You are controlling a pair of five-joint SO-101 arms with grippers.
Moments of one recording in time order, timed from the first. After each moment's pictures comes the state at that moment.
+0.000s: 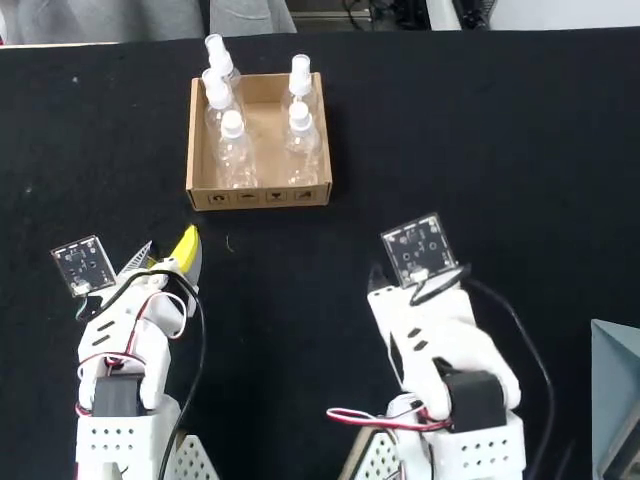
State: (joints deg) left arm -5.6 -103.7 96.1 38.6 20.3; right arm -8.5 -90.2 71.2 67.4 14.7
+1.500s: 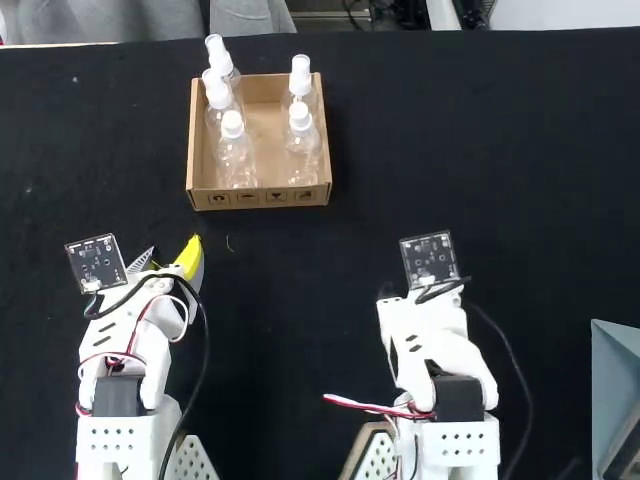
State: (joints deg) left arm -5.6 -103.7 96.1 41.6 13.8; right arm -1.6 -103.1 93.3 62.2 8.9
